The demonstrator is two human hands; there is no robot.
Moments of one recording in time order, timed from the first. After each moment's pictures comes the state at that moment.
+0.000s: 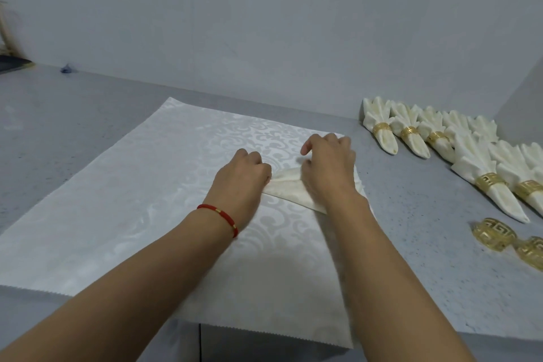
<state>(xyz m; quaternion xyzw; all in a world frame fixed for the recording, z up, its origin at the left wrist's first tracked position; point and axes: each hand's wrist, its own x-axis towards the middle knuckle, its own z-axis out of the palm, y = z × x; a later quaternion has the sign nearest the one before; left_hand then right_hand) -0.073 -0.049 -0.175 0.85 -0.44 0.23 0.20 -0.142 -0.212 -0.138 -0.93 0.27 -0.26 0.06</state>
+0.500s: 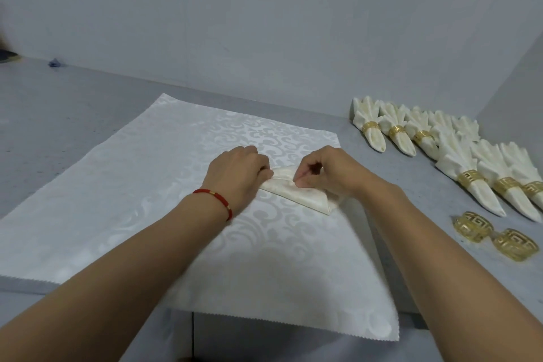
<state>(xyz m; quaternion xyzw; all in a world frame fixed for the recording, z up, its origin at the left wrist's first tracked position) -0.076 -0.051 -0.157 0.85 -0.44 0.13 0.24 -0.181 -0.251 -0.116 -0.97 0.08 -0.04 0.24</state>
